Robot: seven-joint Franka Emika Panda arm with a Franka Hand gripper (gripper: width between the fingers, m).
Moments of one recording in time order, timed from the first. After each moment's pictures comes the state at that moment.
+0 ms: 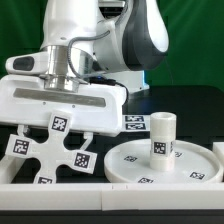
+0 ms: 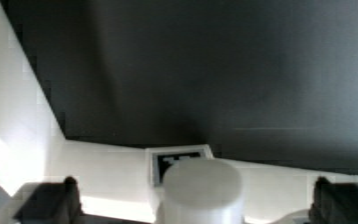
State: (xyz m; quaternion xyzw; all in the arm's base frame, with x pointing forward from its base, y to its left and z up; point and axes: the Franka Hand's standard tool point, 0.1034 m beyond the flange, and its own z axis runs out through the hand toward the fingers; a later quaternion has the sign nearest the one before) arm 0.579 -0.136 0.037 0.97 0.01 0.25 0.07
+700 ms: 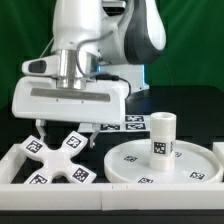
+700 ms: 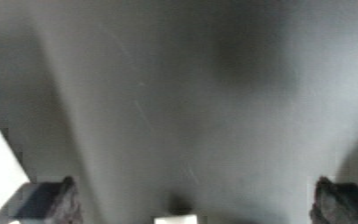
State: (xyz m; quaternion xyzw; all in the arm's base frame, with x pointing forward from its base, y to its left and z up) arm 0.520 -0.128 0.041 0.98 -0.01 0.18 0.04
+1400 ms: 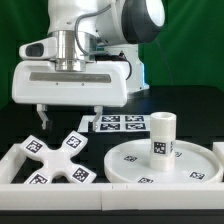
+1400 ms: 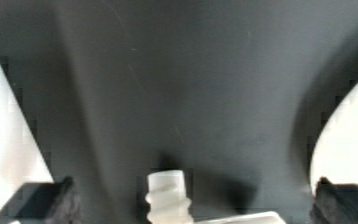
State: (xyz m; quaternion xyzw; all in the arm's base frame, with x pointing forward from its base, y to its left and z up) arm 0.518 -0.122 0.057 0.98 -0.01 0.18 0.03
